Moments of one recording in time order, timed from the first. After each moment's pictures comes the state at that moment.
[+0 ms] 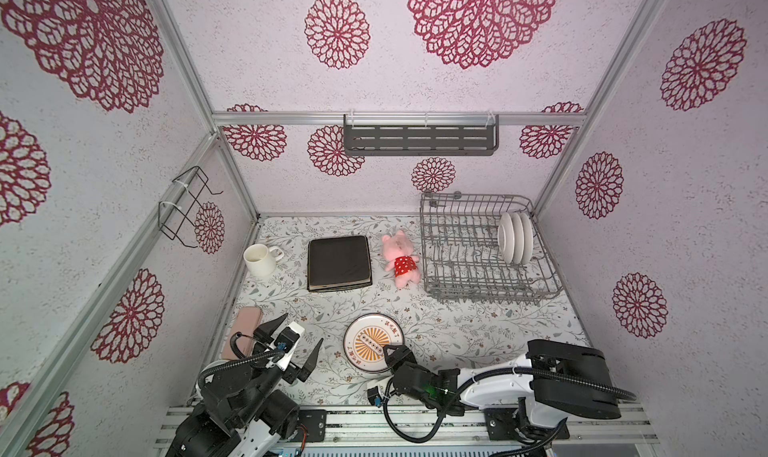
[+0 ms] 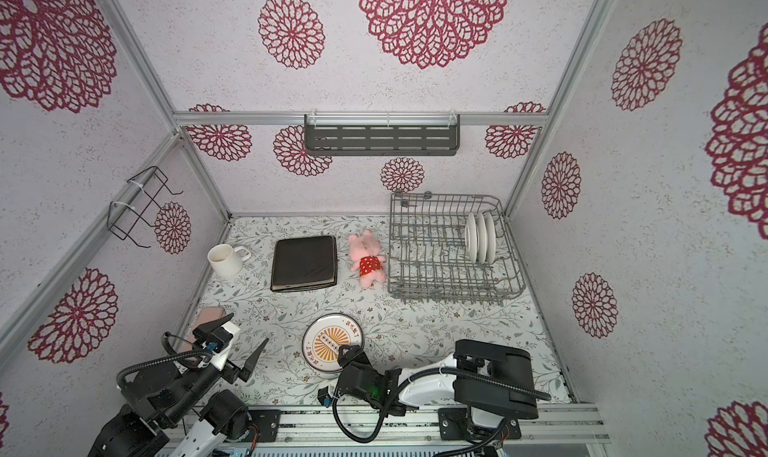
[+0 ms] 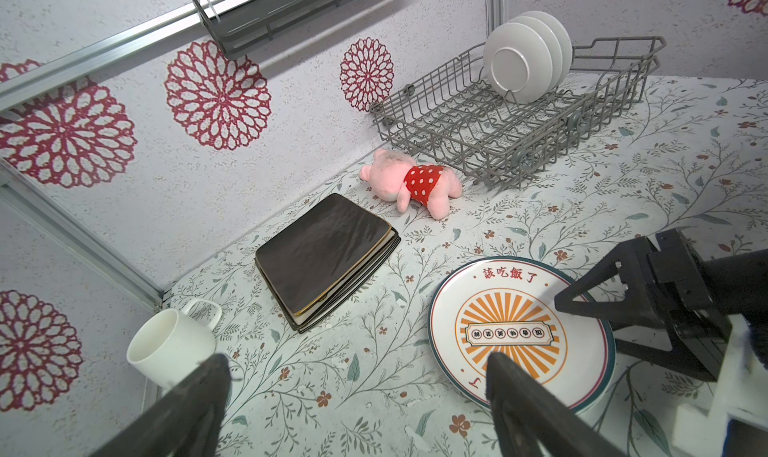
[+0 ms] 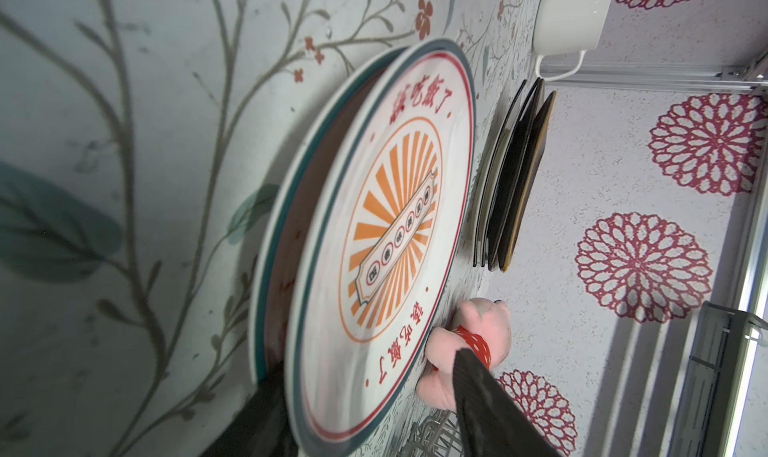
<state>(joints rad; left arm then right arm) -0.58 0.06 0.65 -0.82 -0.14 0.31 1.45 1.60 0.59 0.30 0.62 -1.06</state>
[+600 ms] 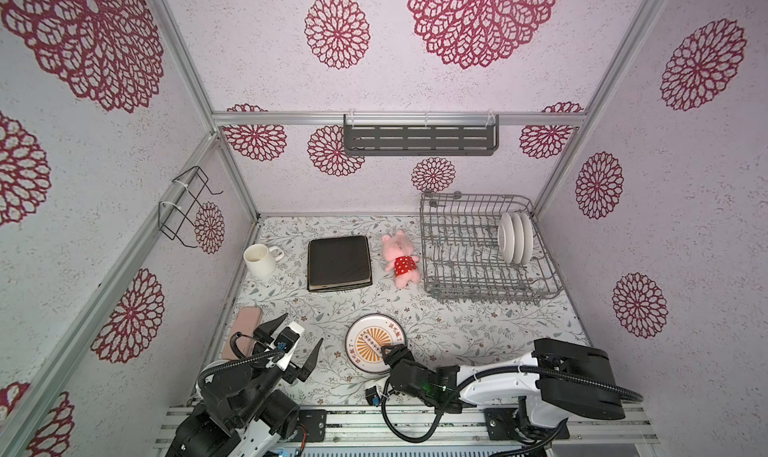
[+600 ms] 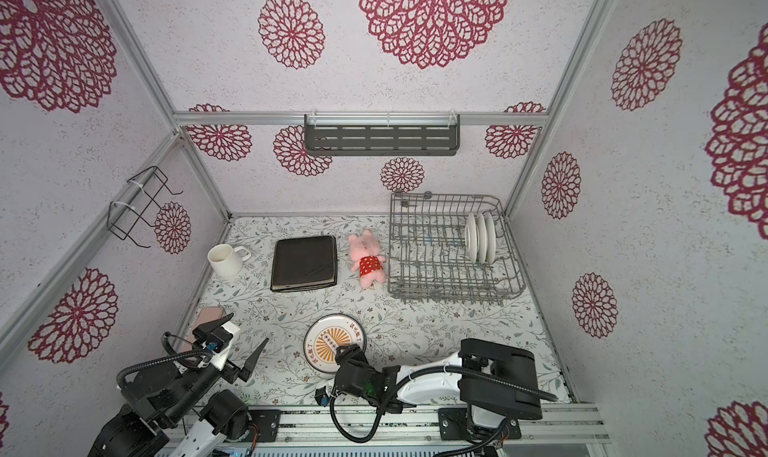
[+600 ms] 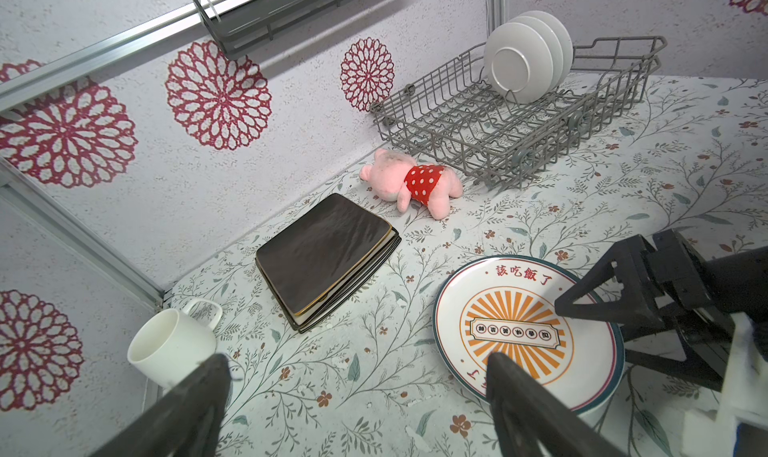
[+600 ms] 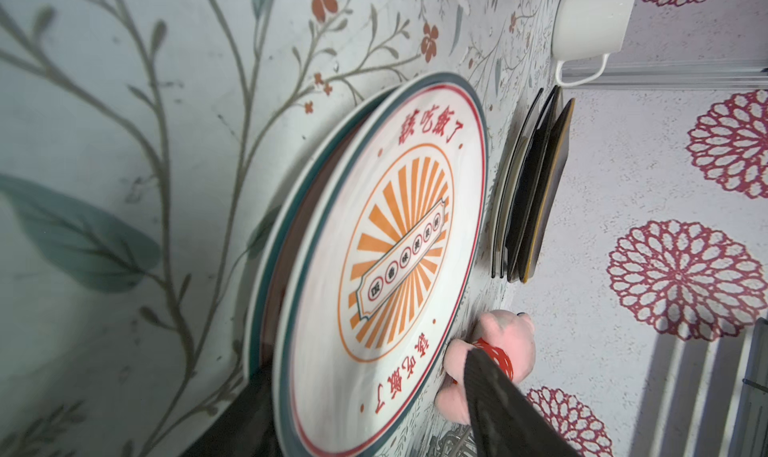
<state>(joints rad) -0.58 0.06 0.65 -0.82 -0.15 0.31 1.44 1.57 0.63 0.18 0.55 -0.99</state>
